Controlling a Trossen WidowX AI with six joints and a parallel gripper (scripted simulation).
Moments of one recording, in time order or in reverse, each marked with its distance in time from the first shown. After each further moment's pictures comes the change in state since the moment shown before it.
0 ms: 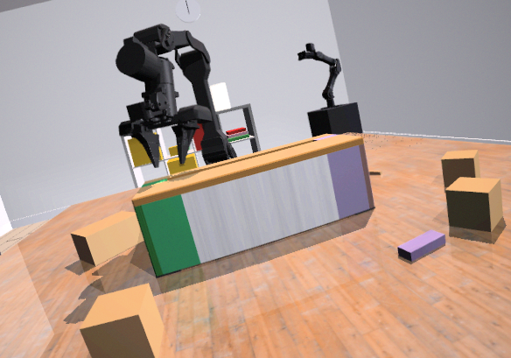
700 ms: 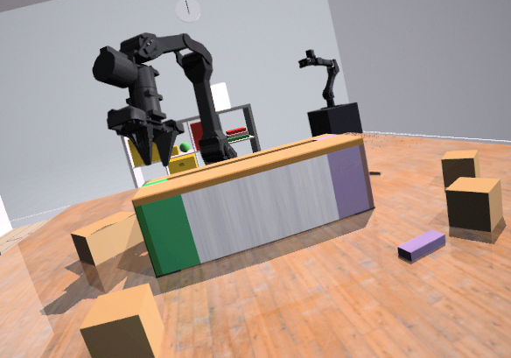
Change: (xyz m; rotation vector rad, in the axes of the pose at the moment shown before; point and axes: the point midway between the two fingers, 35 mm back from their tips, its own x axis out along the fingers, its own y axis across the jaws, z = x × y) arm -0.003 -0.031 -0.001 1.480 0.052 0.155
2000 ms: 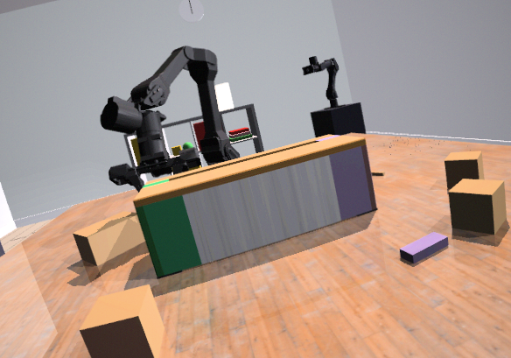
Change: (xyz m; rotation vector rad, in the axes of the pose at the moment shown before) arm 0.077 -0.030 0.028 1.128 0.140 0.064
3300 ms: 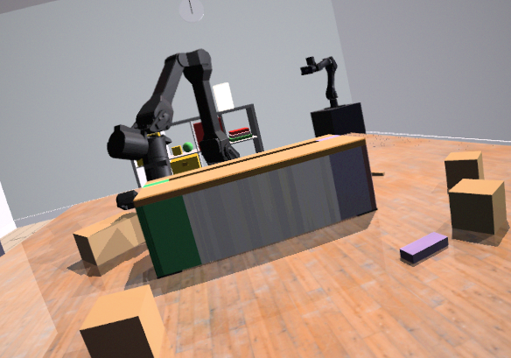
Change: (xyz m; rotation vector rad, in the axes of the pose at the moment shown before) arm 0.052 0.000 0.024 0.002 -0.006 -0.004
